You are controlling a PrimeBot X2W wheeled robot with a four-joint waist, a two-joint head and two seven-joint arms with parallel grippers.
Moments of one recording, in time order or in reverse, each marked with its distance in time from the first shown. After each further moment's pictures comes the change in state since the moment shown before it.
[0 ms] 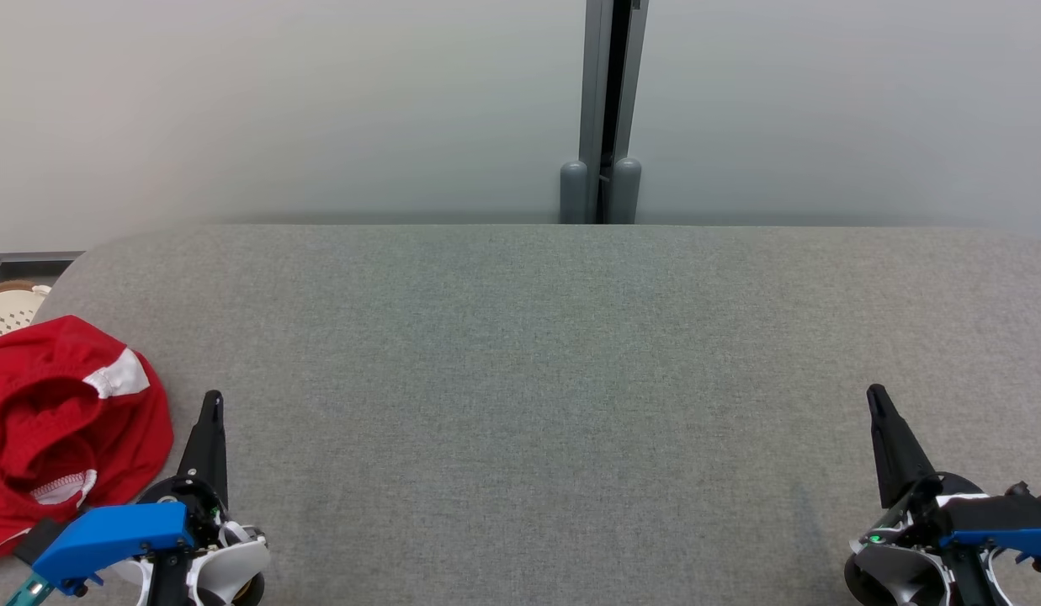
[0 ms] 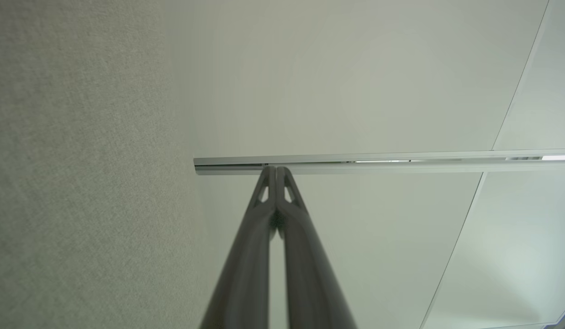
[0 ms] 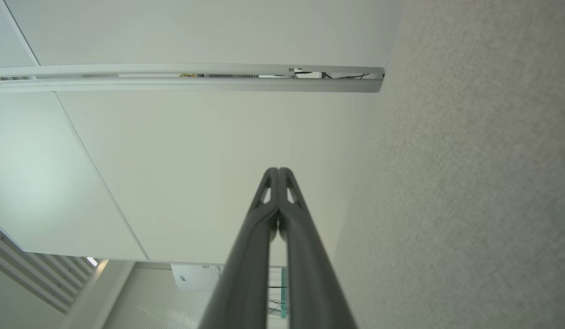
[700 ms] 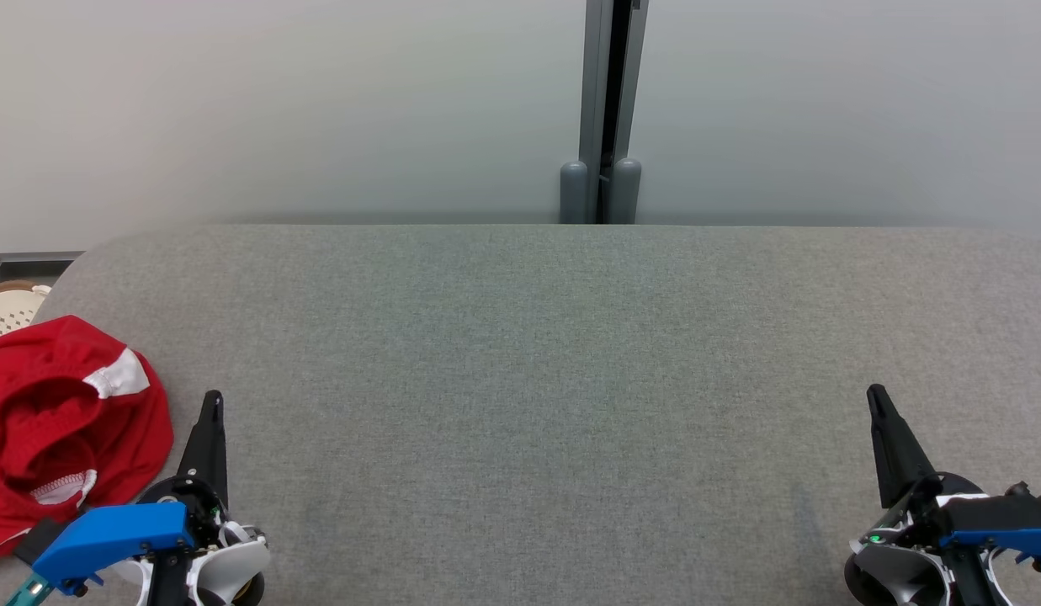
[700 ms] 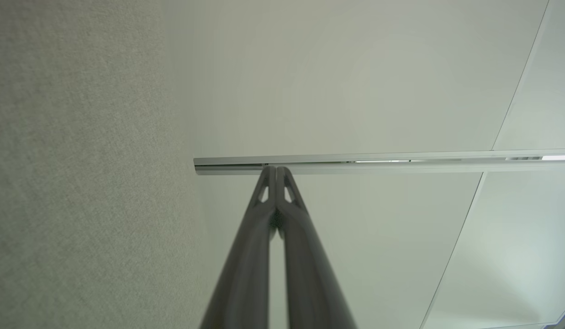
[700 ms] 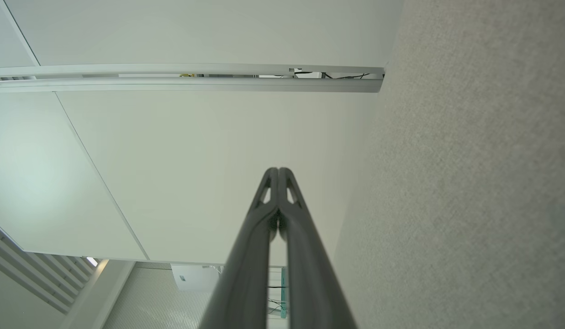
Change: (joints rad) left arm 0.000 0.000 0.000 0.000 0.000 0.000 0.000; right arm 0.000 0.000 0.000 0.000 0.000 0.000 0.000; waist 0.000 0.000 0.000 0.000
